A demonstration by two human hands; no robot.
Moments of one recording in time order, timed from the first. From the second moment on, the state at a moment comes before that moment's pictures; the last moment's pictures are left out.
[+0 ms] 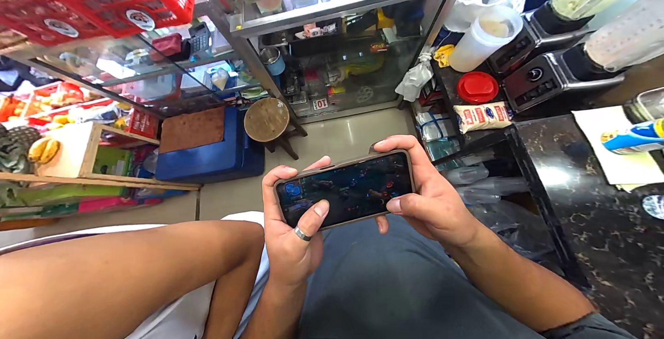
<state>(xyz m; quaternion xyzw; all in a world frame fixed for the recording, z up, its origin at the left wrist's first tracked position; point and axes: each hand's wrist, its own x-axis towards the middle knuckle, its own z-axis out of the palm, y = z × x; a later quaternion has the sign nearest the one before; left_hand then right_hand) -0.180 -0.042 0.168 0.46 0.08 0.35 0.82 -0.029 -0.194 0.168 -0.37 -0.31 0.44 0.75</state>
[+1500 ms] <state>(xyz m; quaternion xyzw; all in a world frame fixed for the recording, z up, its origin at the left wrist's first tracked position) -0.183 -0.035 0.166 0.49 0.07 0.32 0.80 -0.026 -0.191 0.161 -0.34 -0.30 0.46 0.76</state>
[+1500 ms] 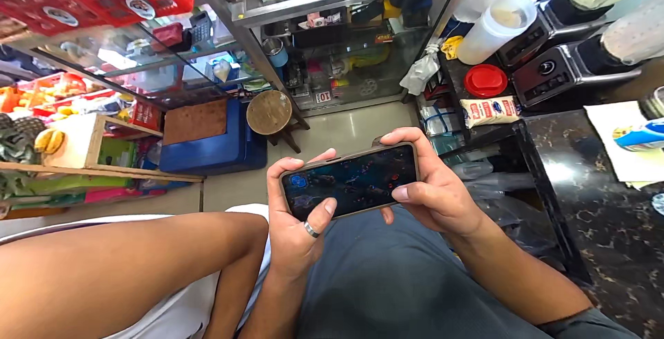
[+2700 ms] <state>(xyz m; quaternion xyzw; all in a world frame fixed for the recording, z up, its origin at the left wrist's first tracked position) -0.182 -0.033 0.168 0.51 0.06 0.31 0.80 -0.025 -0.194 0.157 -0.33 -0.30 0.46 0.77</state>
